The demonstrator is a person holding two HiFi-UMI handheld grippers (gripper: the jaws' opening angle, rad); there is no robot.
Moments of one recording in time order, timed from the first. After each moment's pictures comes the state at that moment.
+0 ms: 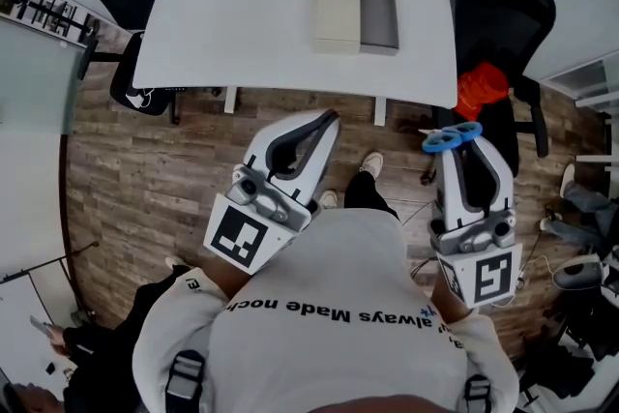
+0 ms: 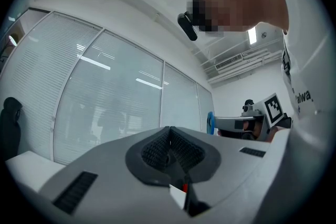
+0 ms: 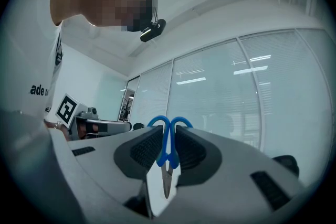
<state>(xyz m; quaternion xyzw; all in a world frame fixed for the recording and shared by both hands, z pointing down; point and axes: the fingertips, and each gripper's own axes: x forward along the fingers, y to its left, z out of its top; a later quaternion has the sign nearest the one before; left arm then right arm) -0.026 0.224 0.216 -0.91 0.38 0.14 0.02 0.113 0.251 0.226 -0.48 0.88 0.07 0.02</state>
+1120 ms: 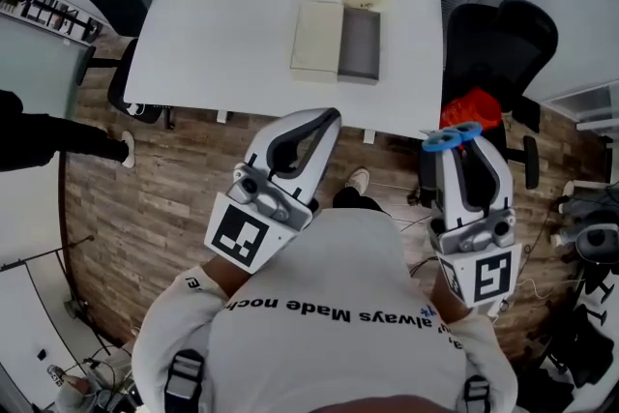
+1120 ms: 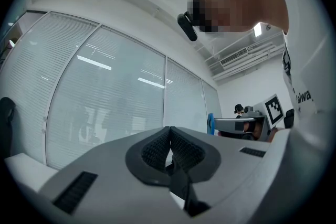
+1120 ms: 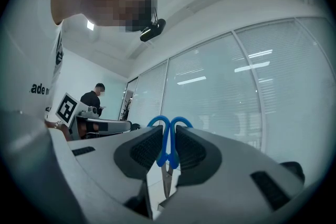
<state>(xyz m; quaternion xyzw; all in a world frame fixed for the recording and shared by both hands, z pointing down) 0.061 0.127 0.202 -0.90 0.40 0.13 0.03 0.200 0.146 0.217 -0.46 0.89 0.07 0.03</state>
